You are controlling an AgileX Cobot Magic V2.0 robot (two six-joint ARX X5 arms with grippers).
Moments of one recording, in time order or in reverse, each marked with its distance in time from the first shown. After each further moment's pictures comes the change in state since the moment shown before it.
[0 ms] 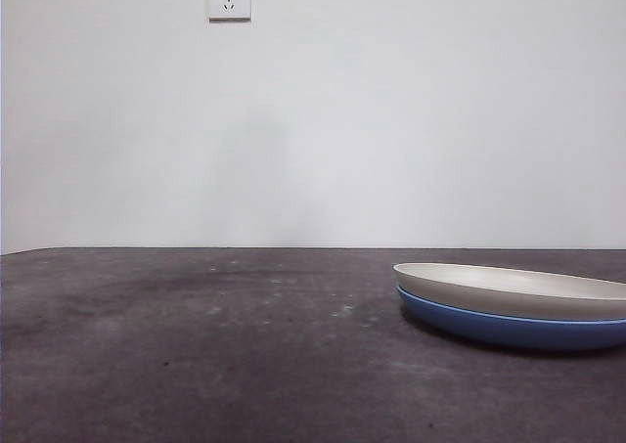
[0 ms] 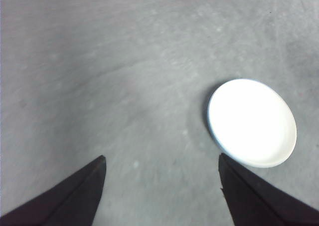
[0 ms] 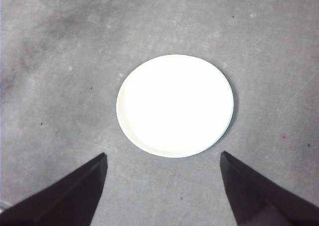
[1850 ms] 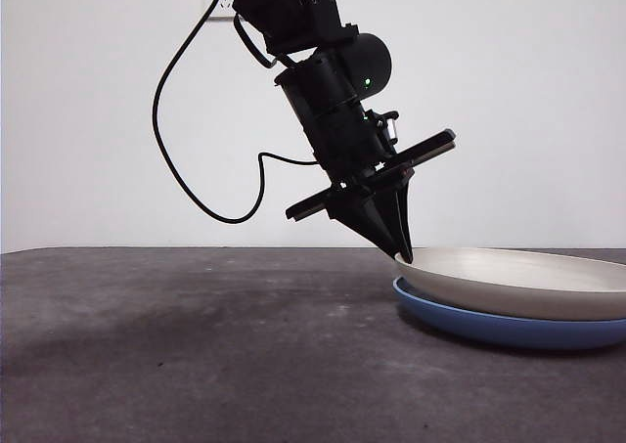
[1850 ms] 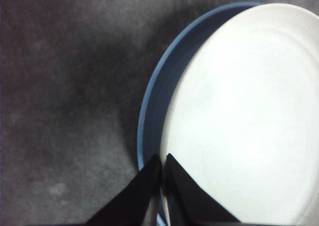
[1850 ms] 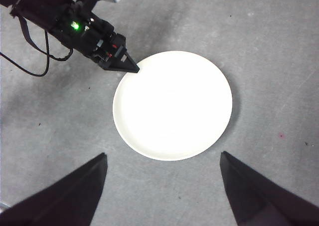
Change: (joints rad) left arm -0.298 0.699 -0.090 0.464 0.097 -0.290; right arm 0.000 0.000 0.000 -0.001 0.001 0.001
